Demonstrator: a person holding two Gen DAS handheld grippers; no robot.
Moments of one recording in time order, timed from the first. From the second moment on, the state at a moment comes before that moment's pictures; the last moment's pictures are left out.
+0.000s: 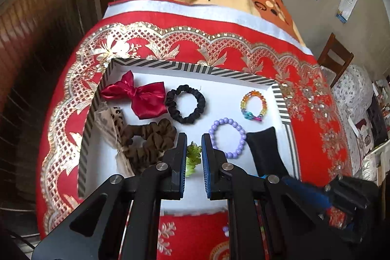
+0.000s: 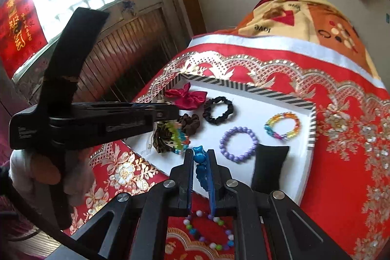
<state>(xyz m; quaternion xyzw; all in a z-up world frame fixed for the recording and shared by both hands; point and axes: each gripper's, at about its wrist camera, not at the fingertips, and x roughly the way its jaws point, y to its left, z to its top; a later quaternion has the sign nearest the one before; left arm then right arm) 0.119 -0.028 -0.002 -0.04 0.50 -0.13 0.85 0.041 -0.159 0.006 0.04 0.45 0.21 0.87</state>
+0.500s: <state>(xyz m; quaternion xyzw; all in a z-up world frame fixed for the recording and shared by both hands) 0.175 -0.037 -0.054 -0.04 0.54 -0.11 0.83 0.084 -0.197 -0.065 0.07 0.52 0.14 0.84</state>
